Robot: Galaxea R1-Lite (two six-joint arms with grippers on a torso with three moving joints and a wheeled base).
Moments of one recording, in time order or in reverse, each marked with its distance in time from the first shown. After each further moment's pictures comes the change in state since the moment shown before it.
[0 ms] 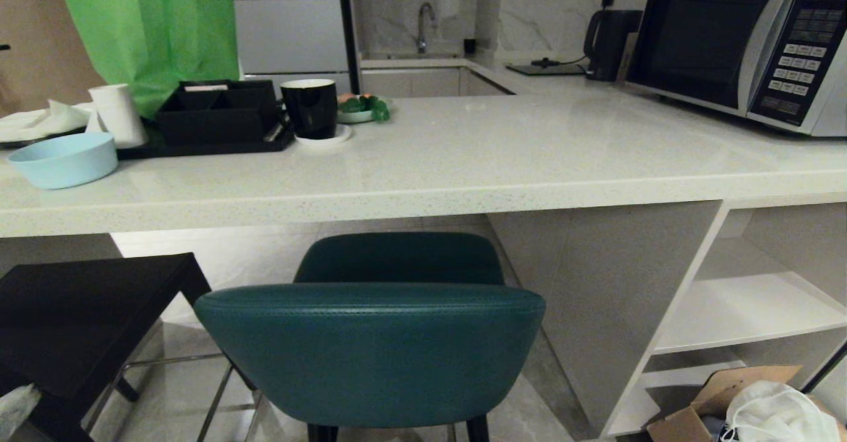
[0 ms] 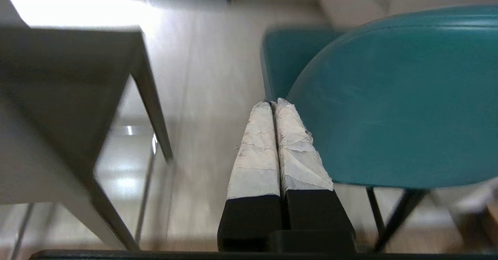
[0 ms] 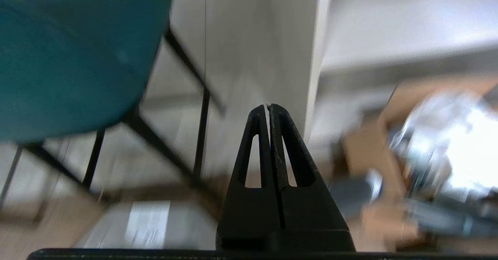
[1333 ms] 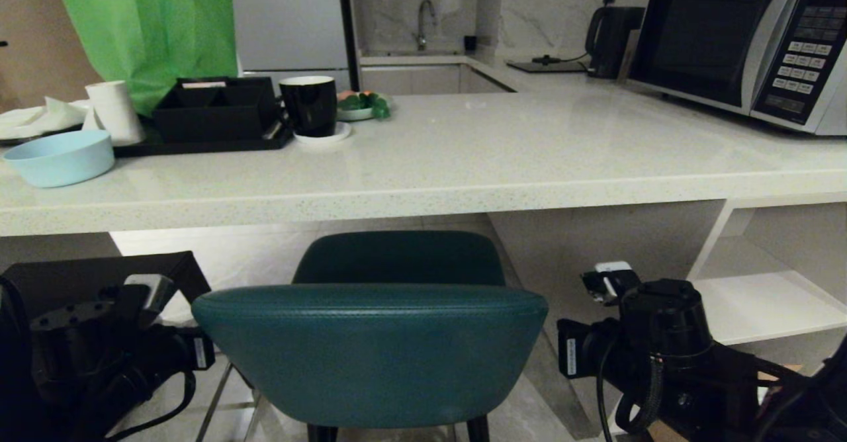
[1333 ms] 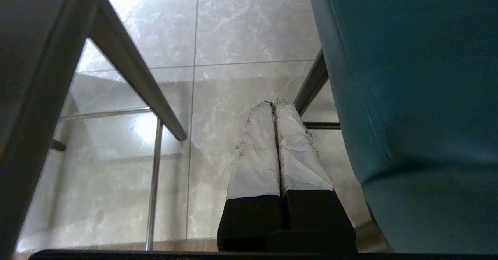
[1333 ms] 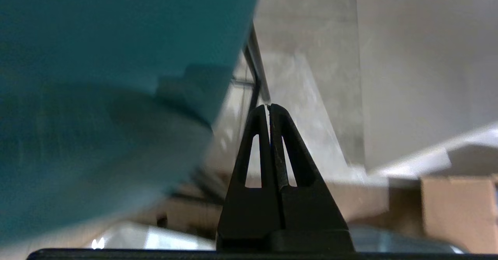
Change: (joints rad) left arm 0.109 1.442 0.134 -1.394 -0.079 0.111; right arm 0.591 1.255 -0.125 -1.010 -0.394 0.117
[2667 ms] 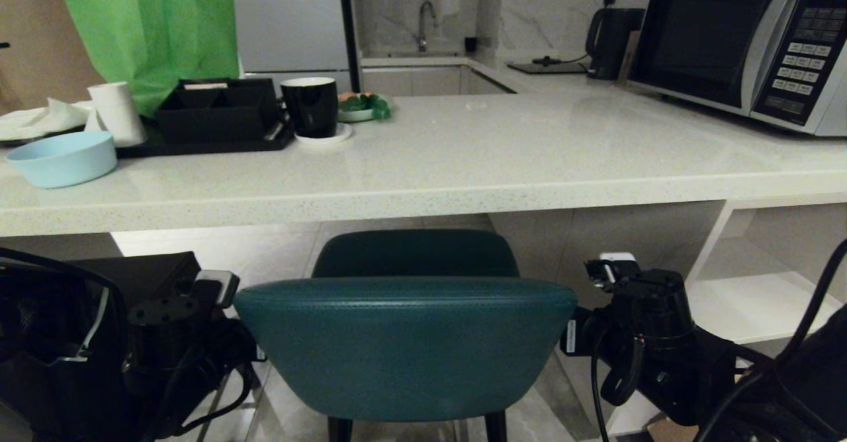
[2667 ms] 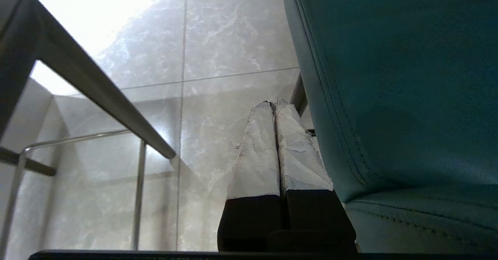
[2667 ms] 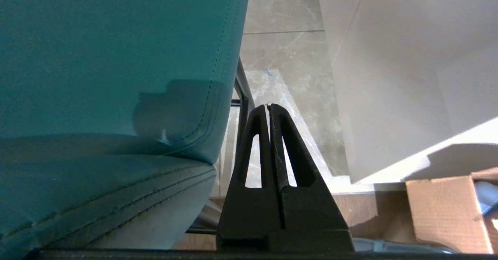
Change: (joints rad) left arm -0.330 0.109 -0.058 -0.006 0.175 -0.035; right arm 0.009 0.074 -0.048 -0.028 -0.012 0.020
